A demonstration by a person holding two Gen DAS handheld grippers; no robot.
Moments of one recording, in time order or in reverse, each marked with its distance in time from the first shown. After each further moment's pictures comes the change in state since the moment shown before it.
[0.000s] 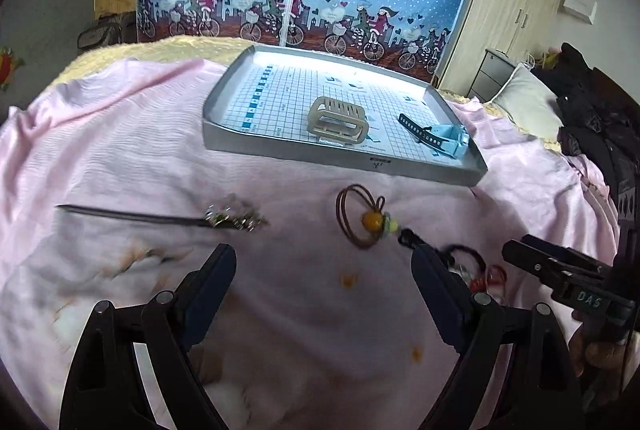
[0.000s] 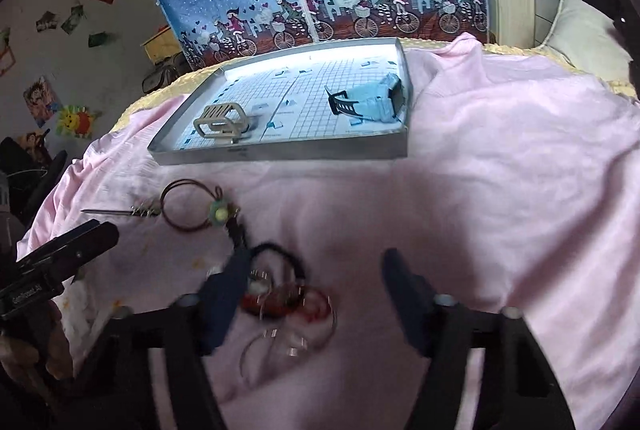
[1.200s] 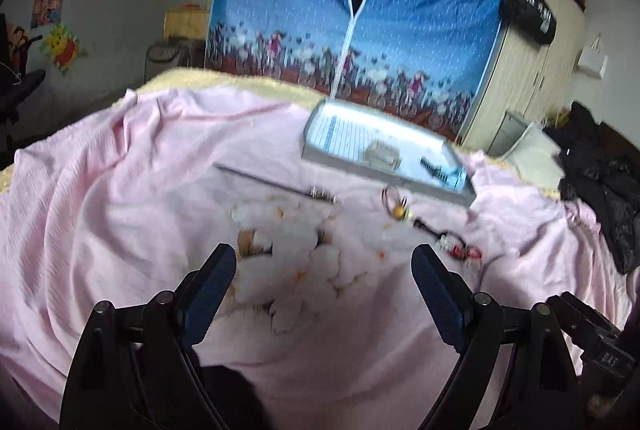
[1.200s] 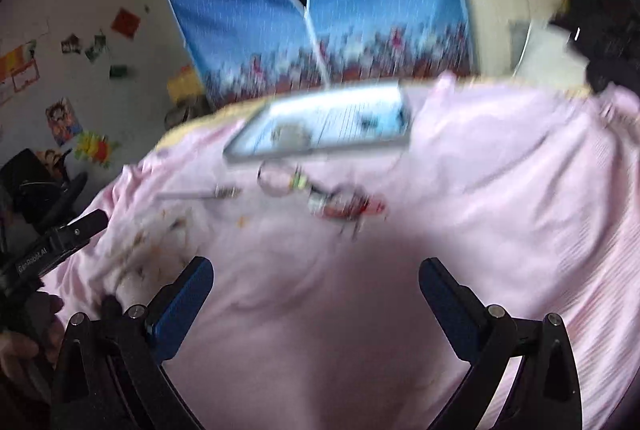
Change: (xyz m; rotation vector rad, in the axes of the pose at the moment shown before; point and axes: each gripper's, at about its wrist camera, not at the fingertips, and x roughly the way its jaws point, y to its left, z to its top) left arm -0.167 0.018 -0.079 -0.111 -0.183 0.113; right arm -0.124 0.073 -0.099 0.035 -0.152 0.000
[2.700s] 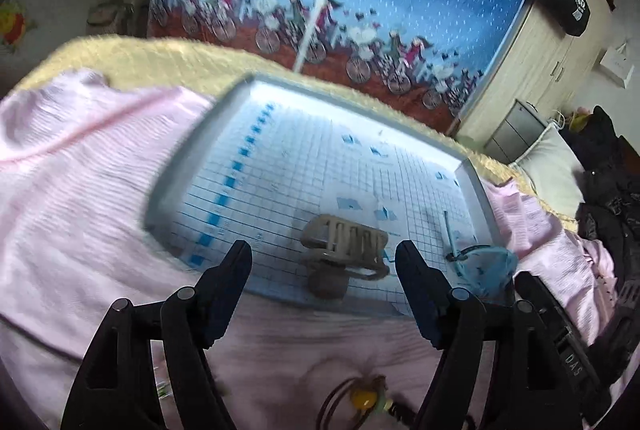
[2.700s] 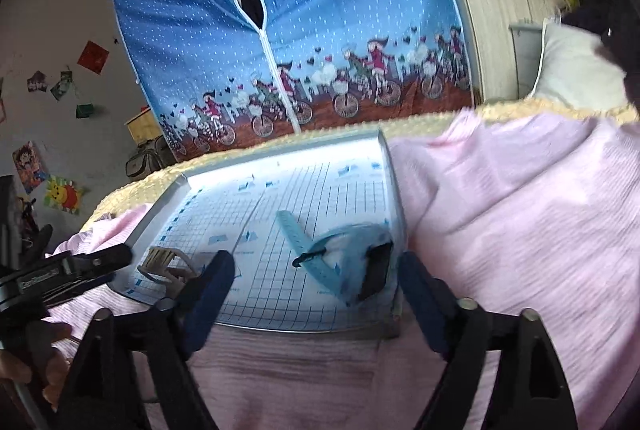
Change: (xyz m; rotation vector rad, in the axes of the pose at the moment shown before) left arm 0.258 -0.048 0.130 -0.039 0.121 -0.072; right arm 0.188 -0.095 0.151 0.035 -0.164 -0.050
